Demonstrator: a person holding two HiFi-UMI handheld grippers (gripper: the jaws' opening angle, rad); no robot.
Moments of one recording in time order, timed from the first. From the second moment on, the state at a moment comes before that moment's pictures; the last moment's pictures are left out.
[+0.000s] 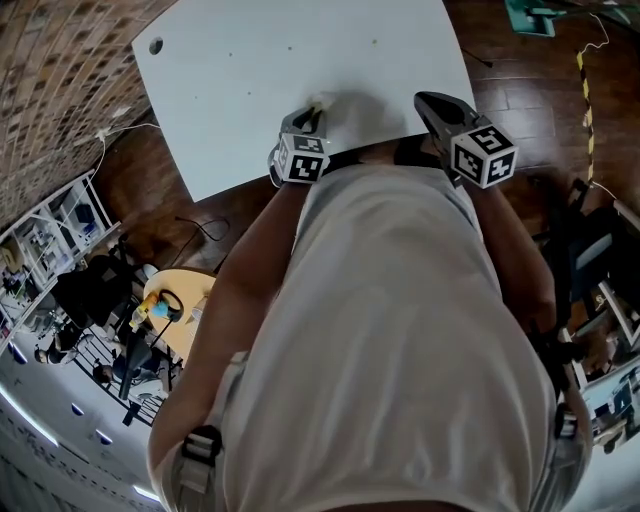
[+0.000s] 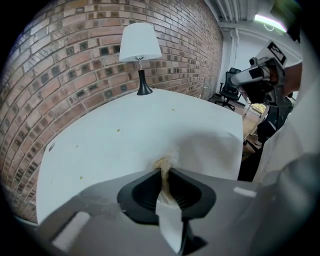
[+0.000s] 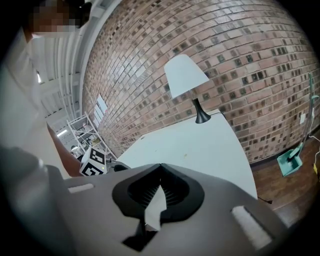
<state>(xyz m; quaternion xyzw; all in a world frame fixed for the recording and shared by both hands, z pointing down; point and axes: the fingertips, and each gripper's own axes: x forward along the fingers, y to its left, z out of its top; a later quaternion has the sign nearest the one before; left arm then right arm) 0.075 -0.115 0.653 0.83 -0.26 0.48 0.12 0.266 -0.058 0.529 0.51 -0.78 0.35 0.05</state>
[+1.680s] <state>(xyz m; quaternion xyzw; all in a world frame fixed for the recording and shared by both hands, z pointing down) 0.223 -0.135 0.608 0.86 -0.27 0.37 0.21 0.361 -0.061 0.519 0.48 -0.83 0.29 0.06</state>
